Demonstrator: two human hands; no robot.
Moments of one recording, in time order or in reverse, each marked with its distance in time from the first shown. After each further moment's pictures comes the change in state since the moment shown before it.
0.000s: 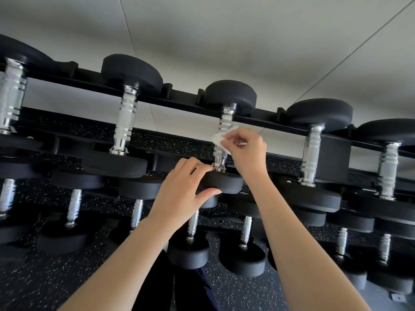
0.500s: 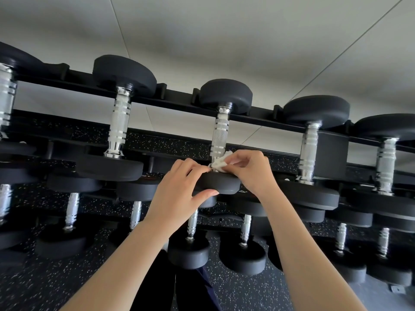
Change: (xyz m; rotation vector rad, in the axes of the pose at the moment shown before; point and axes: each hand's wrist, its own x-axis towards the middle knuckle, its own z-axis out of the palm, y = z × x) left_hand 0.002 0.001 -0.003 -0.001 -0.007 -0.009; right_hand -0.022 0.021 -0.020 -0.061 -0.245 0.126
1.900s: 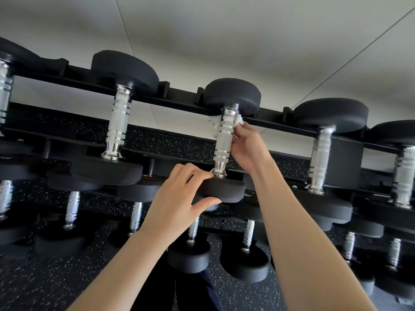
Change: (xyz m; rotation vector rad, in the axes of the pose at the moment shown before) left_hand -0.001 -0.001 0.000 -0.006 -0.031 -0.027; right_hand 0.077 -0.010 0.015 1.256 -0.173 0.256
